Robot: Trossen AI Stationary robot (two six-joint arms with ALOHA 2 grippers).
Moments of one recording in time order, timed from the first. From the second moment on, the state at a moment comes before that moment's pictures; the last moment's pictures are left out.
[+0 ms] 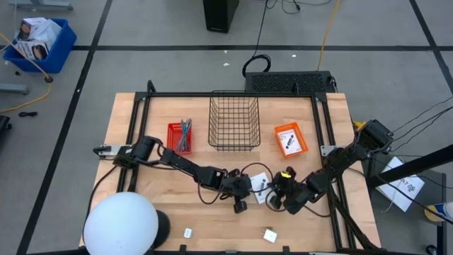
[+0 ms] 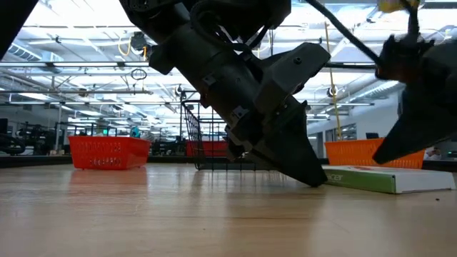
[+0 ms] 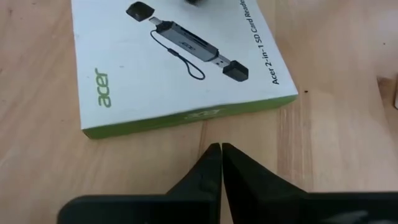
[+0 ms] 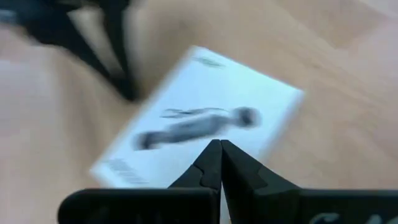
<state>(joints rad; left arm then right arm) -0.27 2.21 1.39 0.04 -0.05 -0.47 0.69 1.54 0.57 -0.10 0.66 1.15</state>
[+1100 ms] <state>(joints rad) -0.27 2.21 1.39 0.04 0.01 -0.45 0.69 1.60 0.56 0.07 0.65 1.08</state>
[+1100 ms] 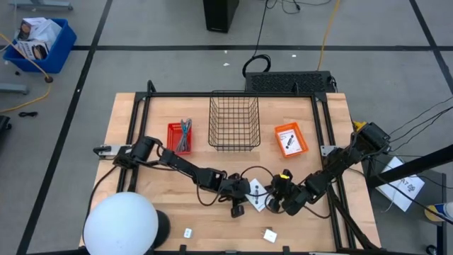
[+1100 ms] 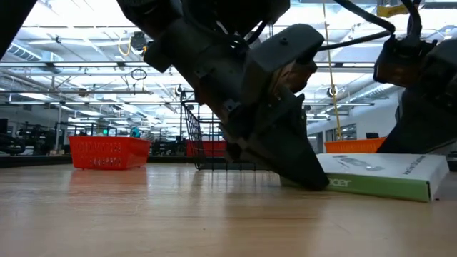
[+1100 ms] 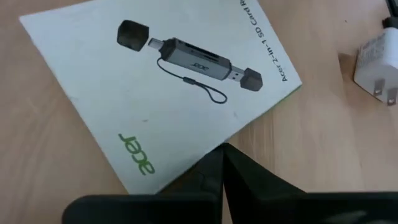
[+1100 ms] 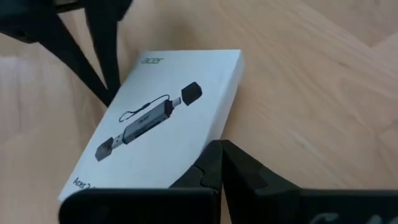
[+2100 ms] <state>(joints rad) -0.26 2.21 1.39 0.02 0.15 -0.45 0.69 1.60 0.56 0.21 0.60 0.97</state>
